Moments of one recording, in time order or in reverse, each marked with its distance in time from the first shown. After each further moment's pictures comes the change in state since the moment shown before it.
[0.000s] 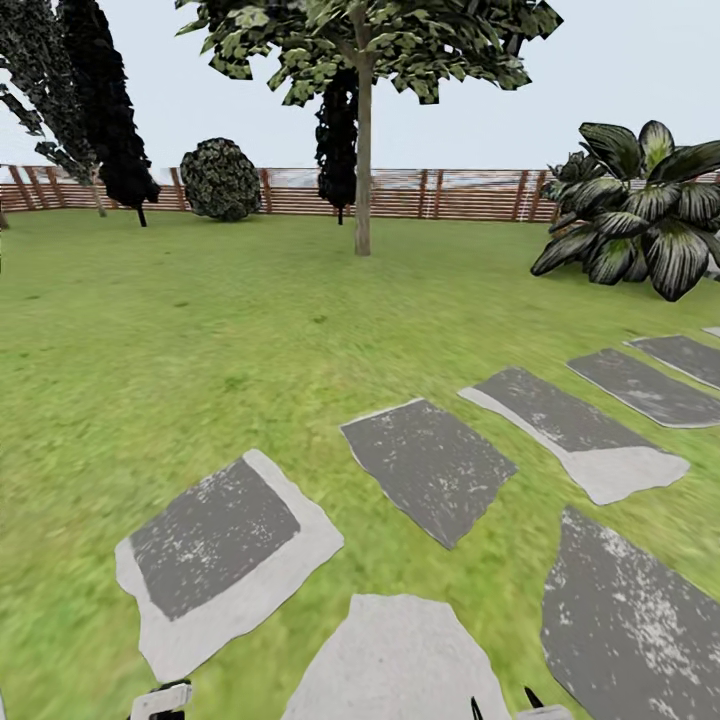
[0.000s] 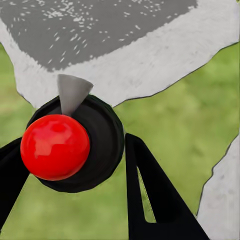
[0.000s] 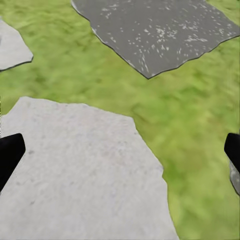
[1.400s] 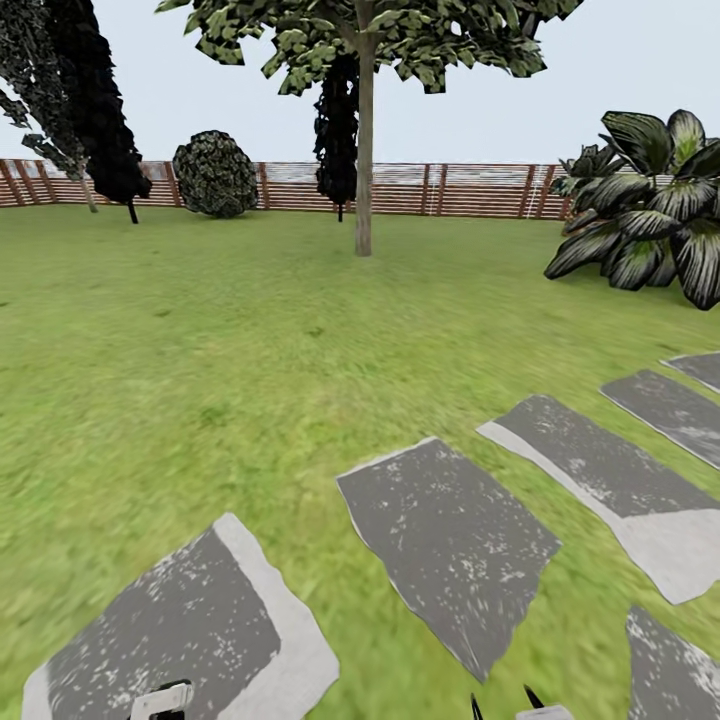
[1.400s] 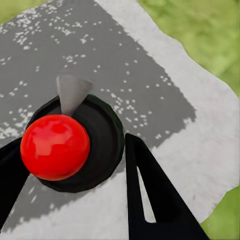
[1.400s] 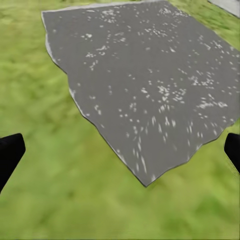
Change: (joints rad) left arm 0.000 0.000 0.001 0.000 -0.002 0.000 0.000; right arm 0.000 -0.001 0.001 0.001 0.001 0.000 -0.003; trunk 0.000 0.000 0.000
